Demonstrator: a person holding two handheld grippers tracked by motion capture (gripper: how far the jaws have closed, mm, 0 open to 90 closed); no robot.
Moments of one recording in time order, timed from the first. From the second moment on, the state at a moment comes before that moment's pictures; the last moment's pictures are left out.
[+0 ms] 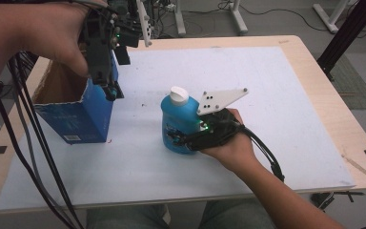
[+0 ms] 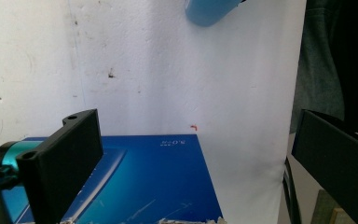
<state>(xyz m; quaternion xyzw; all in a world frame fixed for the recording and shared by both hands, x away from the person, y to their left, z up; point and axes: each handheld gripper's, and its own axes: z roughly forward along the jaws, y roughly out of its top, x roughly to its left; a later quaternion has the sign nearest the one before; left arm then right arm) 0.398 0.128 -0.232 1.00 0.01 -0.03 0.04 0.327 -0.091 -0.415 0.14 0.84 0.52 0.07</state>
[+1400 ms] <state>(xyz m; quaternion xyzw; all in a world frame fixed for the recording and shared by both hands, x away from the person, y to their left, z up) 0.352 0.079 -0.209 1.00 -0.02 -0.04 0.05 0.319 -0.081 -0.344 0.05 0.86 0.51 0.05</state>
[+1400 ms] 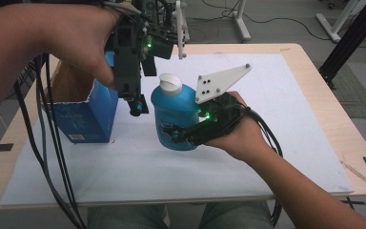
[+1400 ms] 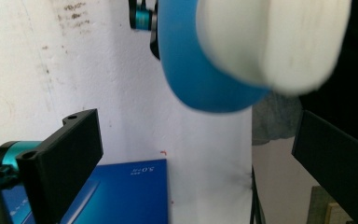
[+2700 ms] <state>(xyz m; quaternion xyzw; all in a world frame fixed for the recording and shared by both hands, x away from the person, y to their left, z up) 0.342 0.044 -0.217 1.00 -0.04 -0.02 0.01 0.328 -0.066 -0.340 0.04 0.86 0.51 0.02</state>
